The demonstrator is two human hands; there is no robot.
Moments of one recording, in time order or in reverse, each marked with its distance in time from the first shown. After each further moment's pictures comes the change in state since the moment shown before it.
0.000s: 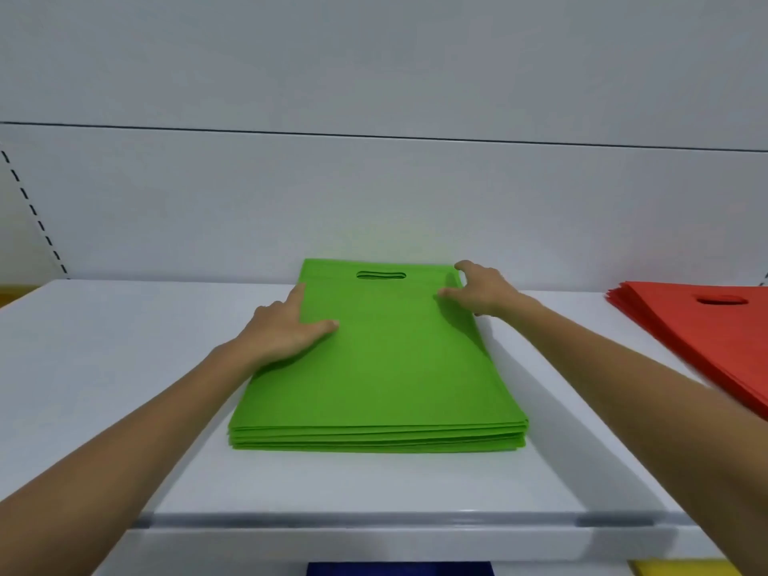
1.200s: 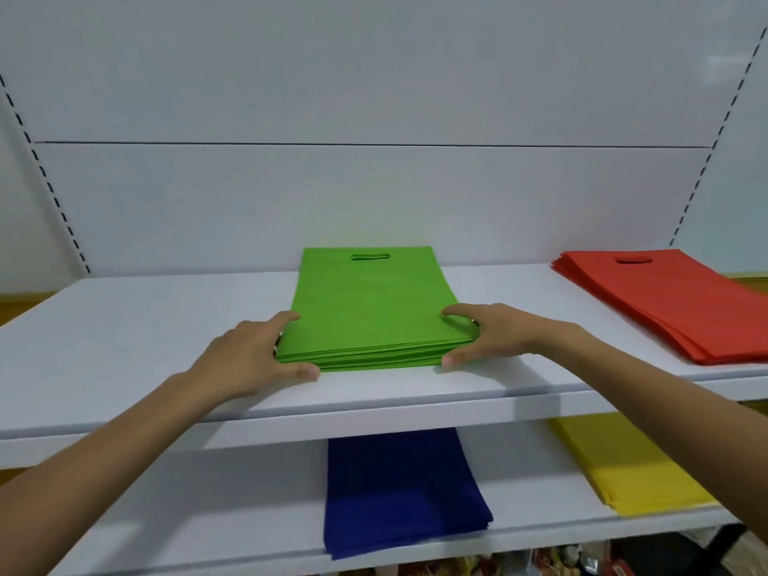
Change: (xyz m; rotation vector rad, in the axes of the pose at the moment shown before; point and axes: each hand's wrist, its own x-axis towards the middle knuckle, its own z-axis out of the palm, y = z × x) left_hand -0.134 -0.031 -0.022 0.265 0.063 0.236; right_hand -0.177 0.000 -0.009 -0.166 -0.266 -0.064
